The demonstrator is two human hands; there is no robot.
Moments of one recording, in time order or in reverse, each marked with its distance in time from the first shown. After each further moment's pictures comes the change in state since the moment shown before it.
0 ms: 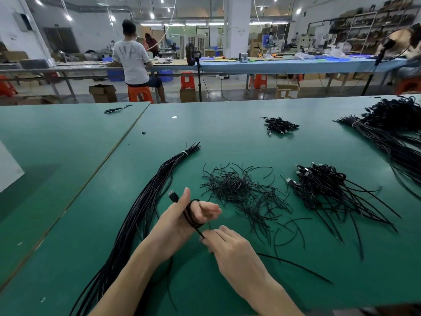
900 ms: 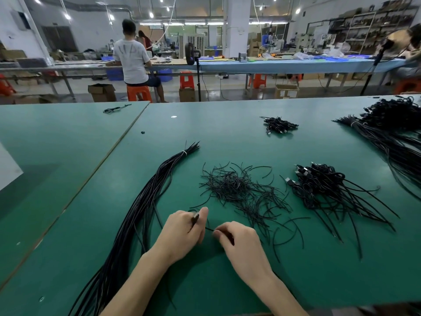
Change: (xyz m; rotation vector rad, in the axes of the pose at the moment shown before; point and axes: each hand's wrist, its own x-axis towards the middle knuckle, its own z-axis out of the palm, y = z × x) left_hand -0.006 -0.014 -0.003 1.221 0.170 0.241; right_hand 0.001 0.017 -0.003 0.316 -0.044 0.553
